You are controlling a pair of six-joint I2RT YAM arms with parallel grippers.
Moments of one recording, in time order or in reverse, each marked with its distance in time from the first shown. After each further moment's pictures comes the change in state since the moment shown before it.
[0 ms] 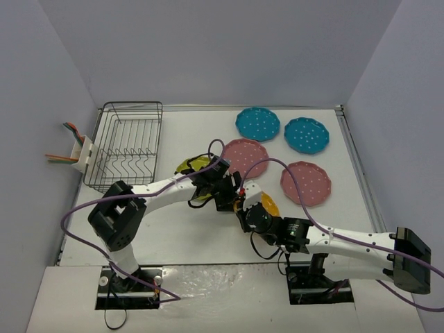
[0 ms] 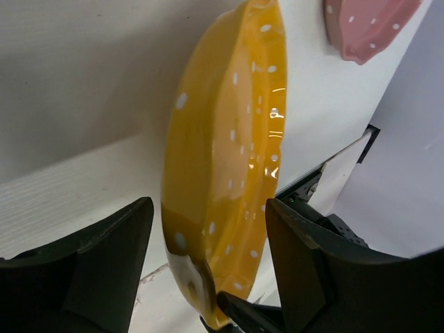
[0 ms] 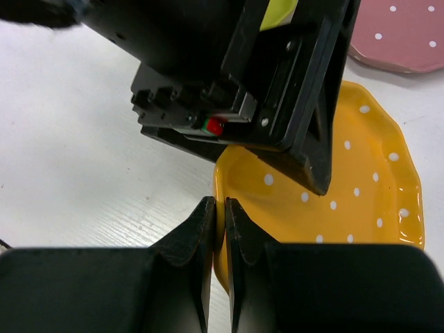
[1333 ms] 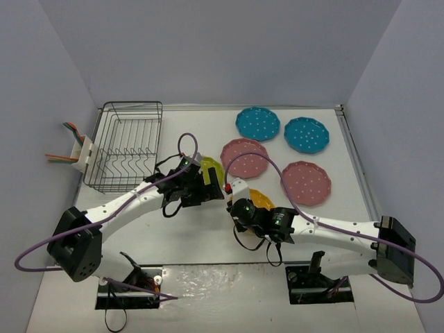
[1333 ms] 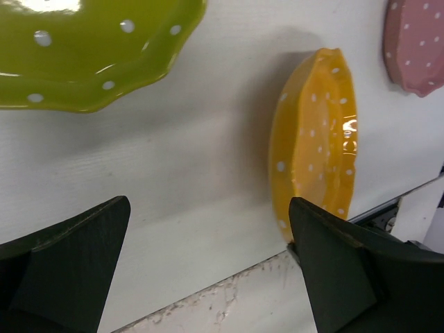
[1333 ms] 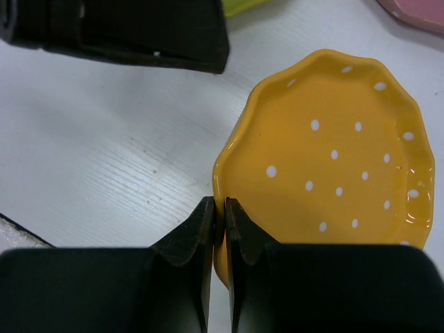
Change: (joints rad) left arm 0.099 -0.348 -0.180 -0.143 -0.246 0.236; right arm -0.002 0.174 0.193 -0.233 -0.084 0.058
